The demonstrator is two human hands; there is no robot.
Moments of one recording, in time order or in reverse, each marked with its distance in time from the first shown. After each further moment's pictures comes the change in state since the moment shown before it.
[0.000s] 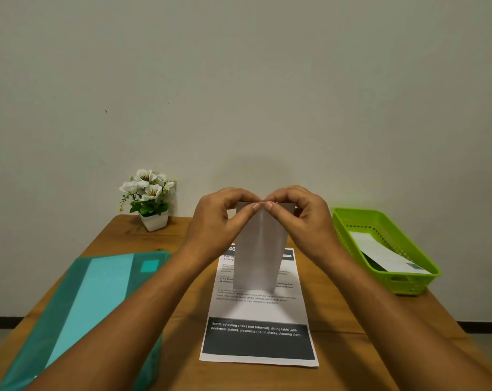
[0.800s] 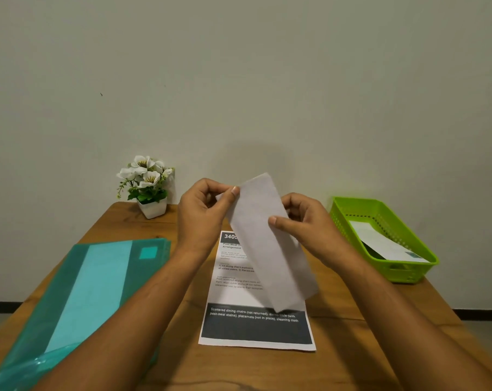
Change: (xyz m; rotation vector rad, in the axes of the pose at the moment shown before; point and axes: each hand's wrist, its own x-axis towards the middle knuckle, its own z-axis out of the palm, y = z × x) left_hand -0.020 -0.022 0.012 -0.377 0.325 -0.348; right_hand -0.019 0.031 -0.009 0.187 -0.244 0.330
